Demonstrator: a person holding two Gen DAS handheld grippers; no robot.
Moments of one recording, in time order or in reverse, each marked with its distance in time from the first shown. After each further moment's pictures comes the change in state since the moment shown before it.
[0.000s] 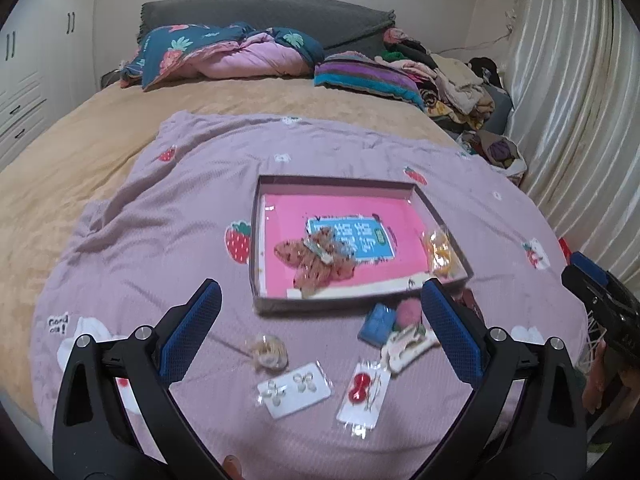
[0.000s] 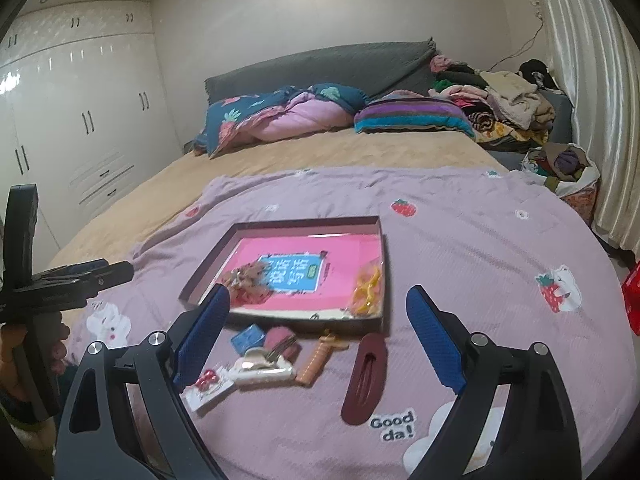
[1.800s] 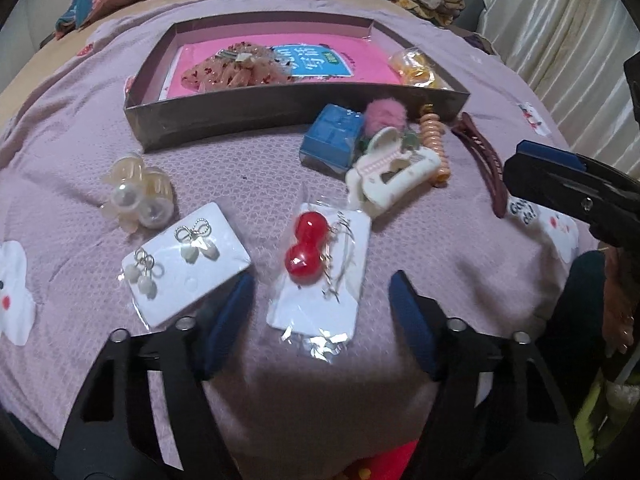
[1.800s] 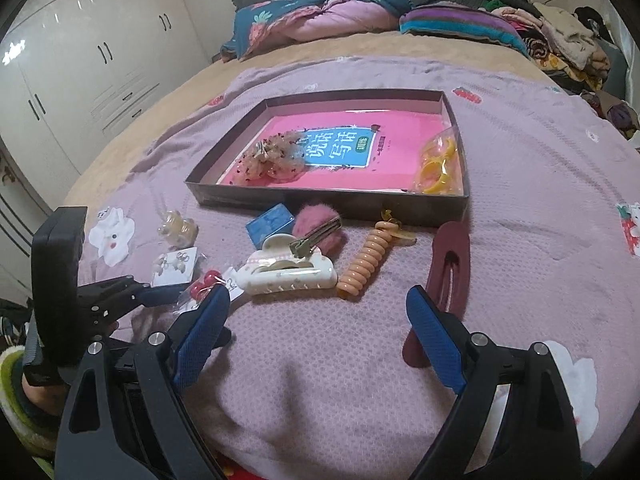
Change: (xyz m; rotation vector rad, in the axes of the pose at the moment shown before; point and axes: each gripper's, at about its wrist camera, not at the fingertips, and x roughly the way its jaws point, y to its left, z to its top) left arm 0.099 -0.033 -0.116 0.111 0.332 -0.098; right arm 0.089 0.023 -0.064 -0.037 0.347 0.141
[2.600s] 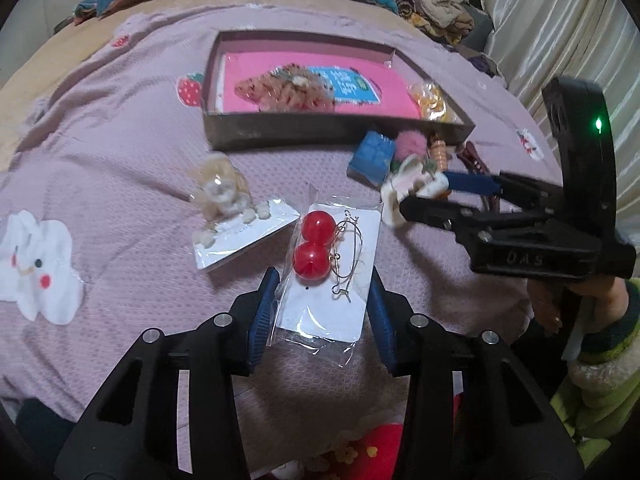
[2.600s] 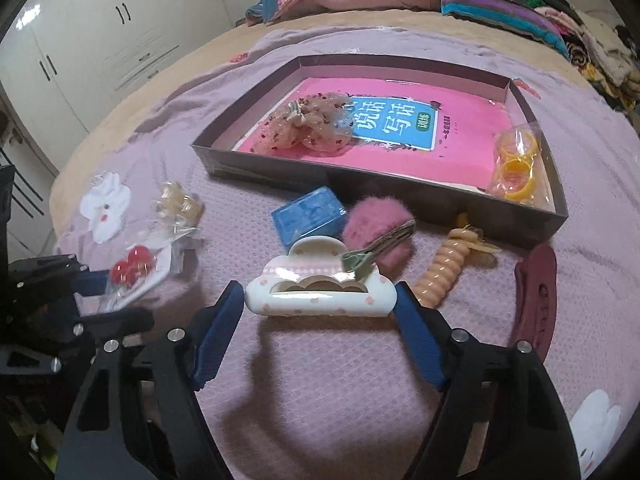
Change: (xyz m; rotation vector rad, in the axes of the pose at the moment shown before) left arm -0.053 0.036 -0.006 -0.062 -0.041 -0.027; right arm 0.060 0.028 0.011 -0.088 0.105 0.055
